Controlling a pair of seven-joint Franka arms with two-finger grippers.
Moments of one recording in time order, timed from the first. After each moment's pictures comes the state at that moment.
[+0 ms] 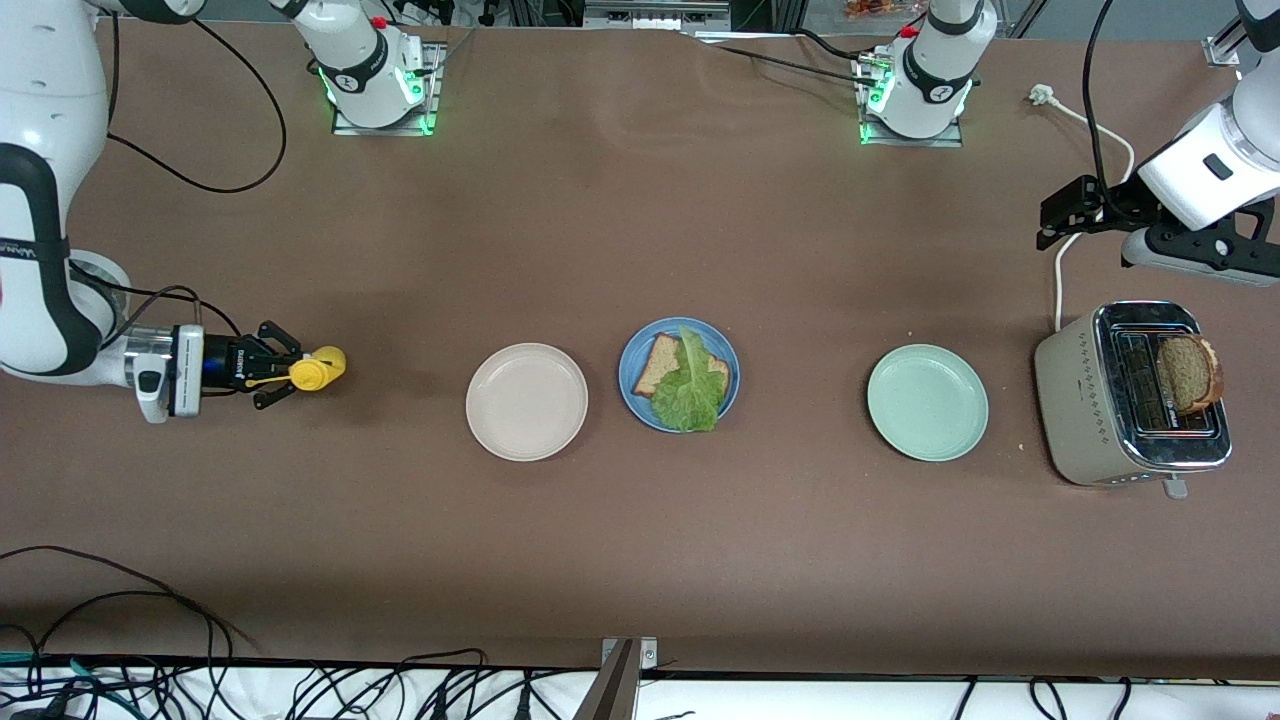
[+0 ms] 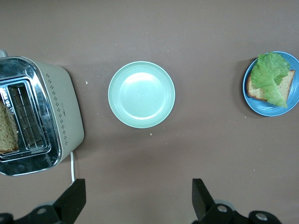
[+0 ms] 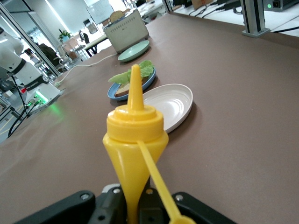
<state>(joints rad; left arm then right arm) -0.03 -0.03 -0.02 -1.68 -0.04 1.61 0.13 -0.09 0.65 -0.24 -1.74 1.12 1.58 -1.97</state>
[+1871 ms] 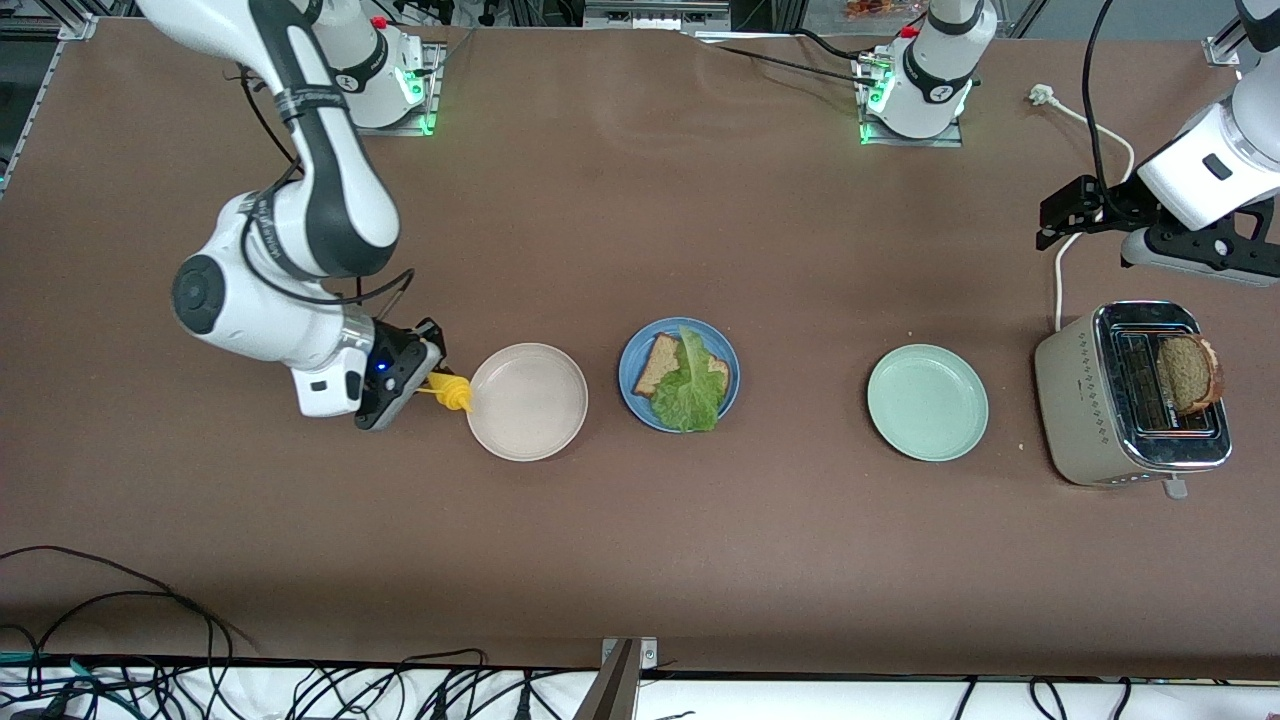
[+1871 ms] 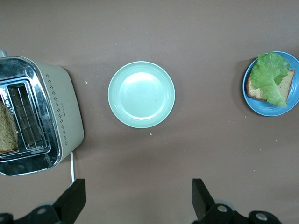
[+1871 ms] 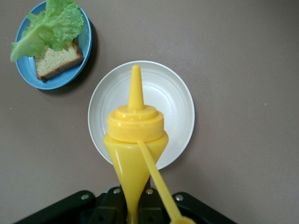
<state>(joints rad) -0.03 -0.03 -0.02 -1.68 -0.04 1.61 0.13 0.50 0.42 -0.23 -1.73 0.48 2.12 -0.81</state>
